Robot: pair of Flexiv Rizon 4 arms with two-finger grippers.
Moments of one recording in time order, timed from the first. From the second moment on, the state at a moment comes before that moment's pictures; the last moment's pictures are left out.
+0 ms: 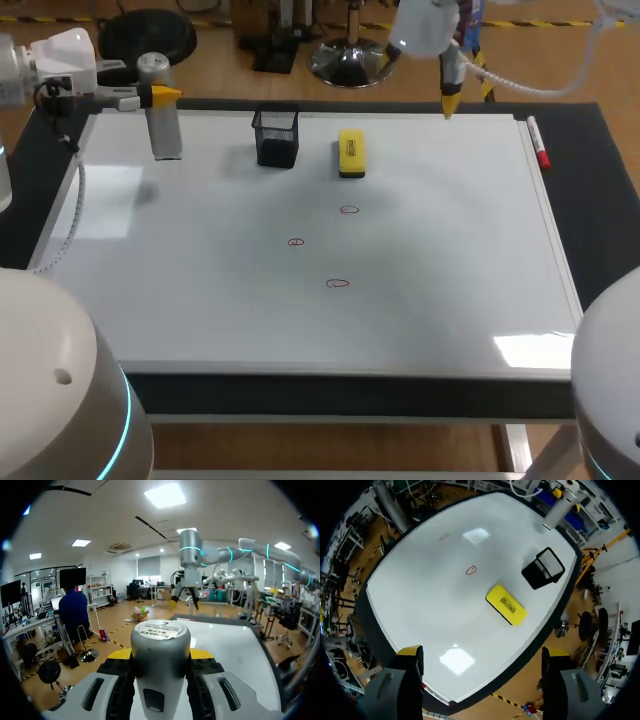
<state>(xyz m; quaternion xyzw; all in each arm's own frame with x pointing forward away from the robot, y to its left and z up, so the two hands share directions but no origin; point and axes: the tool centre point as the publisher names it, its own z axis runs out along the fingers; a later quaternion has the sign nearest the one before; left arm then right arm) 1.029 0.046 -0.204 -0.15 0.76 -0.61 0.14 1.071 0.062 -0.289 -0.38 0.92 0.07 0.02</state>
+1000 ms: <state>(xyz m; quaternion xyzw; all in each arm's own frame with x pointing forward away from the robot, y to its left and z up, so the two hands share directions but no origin) 1.029 0.046 -0.204 -0.15 0.76 -0.61 0.14 1.039 0.131 -0.353 -0.67 0.74 0.04 -0.03</state>
